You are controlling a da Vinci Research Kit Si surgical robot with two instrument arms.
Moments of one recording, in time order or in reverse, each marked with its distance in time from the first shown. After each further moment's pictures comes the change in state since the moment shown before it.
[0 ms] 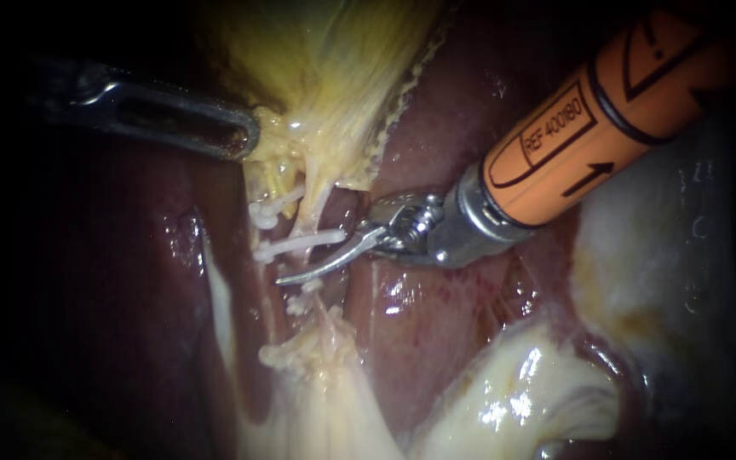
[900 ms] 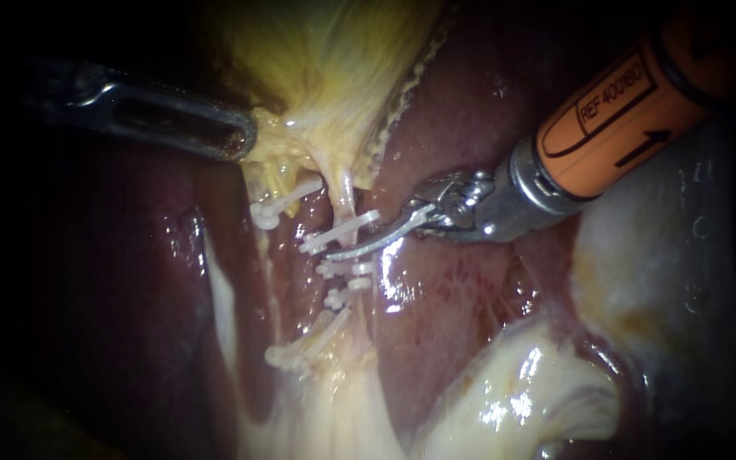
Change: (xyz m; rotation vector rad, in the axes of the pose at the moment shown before) right arm -0.001 0.000 -0.004 -0.006 -0.022 0.063; left arm 0.000 0.000 0.000 0.001 0.001 0.001
